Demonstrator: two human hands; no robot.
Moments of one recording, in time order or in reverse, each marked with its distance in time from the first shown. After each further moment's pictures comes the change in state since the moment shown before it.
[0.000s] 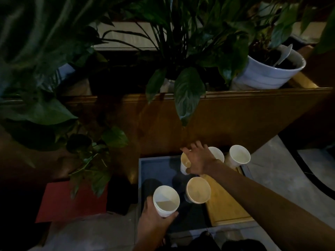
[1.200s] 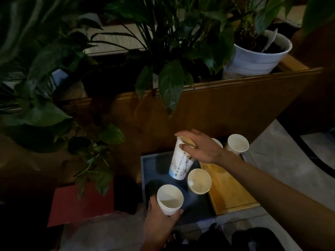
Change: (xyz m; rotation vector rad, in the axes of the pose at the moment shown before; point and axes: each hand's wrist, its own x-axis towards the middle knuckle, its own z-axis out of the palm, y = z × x) left_hand -0.021 -0.005 0.003 0.044 0.028 0.005; right_hand -0.055 0.003 -0.050 0.849 0.219 -0.076
